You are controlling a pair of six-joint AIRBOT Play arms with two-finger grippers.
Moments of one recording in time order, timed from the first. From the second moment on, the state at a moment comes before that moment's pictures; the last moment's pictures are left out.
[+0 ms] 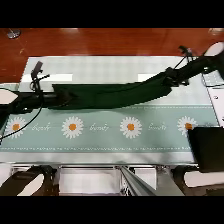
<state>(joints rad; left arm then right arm) -0.08 -0.98 0.75 0.63 -0.94 -1.20 -0.12 -1.56 1.49 -1.06 1.41 1.45</state>
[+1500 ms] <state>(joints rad) -0.56 -1.67 1.64 0.82 -1.00 -1.51 0.08 -0.89 1.11 -1.04 1.26 1.56</state>
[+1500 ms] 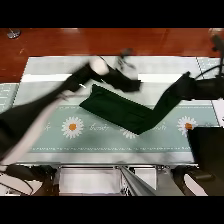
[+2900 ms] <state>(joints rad) 0.16 -0.41 0.53 1.01 -1.11 -1.55 0.11 -1.50 1.71 -1.27 1.48 1.59</state>
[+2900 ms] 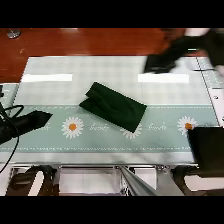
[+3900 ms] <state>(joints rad) 0.16 -0.44 0.49 0.95 -1.02 -1.55 0.13 -1.26 0.56 -0.56 0.77 1.48</state>
